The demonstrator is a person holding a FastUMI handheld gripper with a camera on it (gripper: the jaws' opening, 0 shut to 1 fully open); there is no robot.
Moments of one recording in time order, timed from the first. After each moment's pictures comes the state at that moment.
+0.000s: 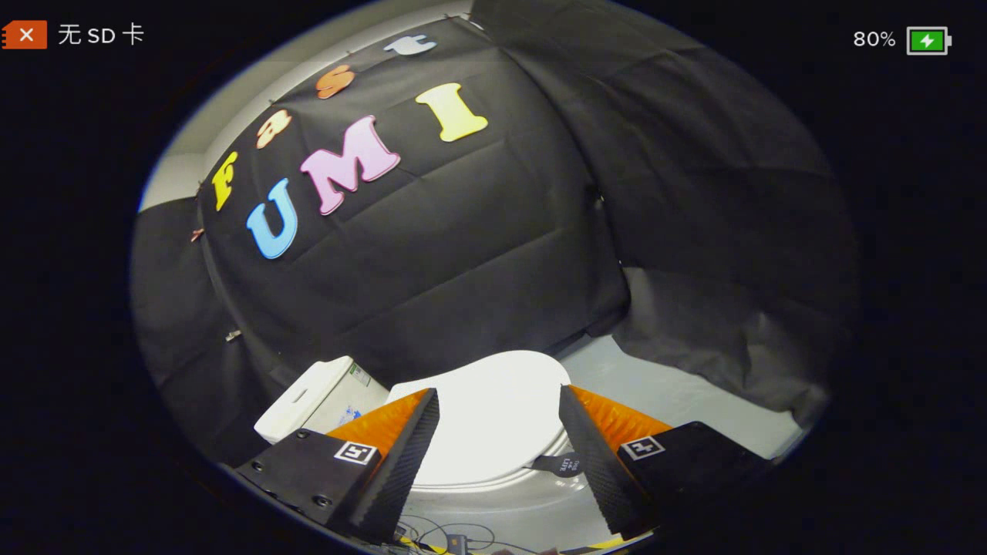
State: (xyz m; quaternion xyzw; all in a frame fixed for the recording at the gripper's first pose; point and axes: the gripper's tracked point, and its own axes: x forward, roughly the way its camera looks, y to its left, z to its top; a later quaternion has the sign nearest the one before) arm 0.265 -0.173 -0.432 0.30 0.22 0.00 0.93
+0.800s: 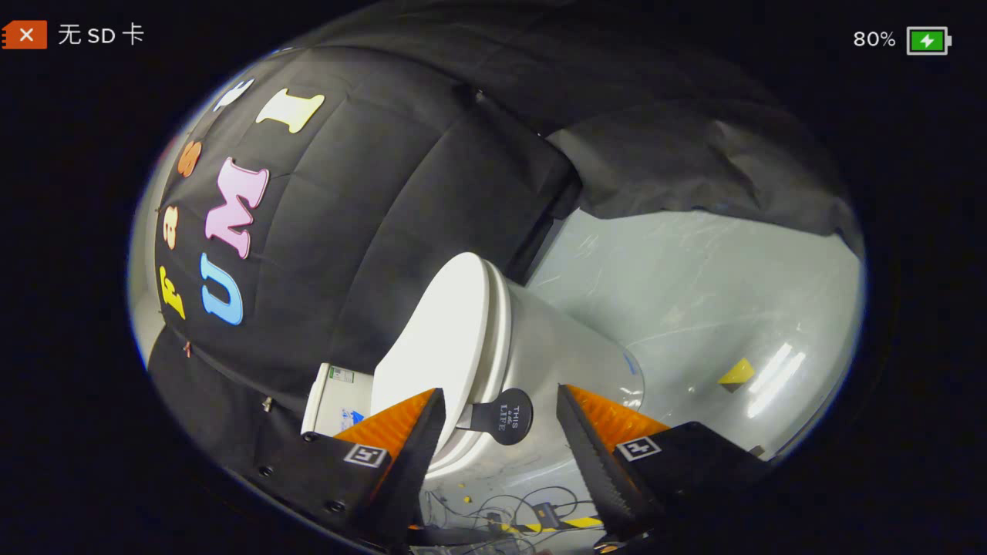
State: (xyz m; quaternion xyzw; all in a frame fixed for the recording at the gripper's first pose) arm 0.264 -0.164 -0.595 0.51 0.33 -0.02 0.79
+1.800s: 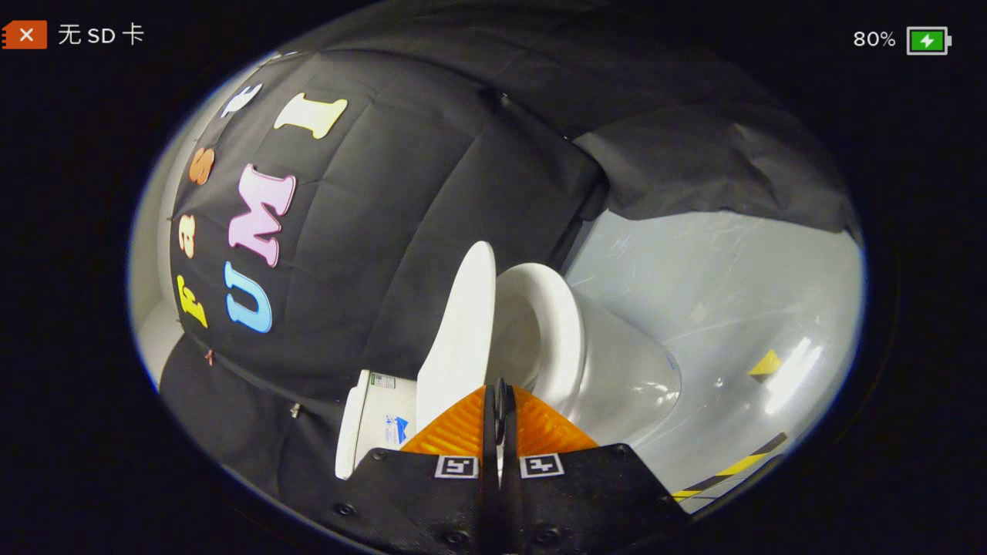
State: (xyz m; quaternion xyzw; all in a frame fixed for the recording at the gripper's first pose) arm 0.280 -0.138 -0.516 0.50 0.30 0.01 0.81
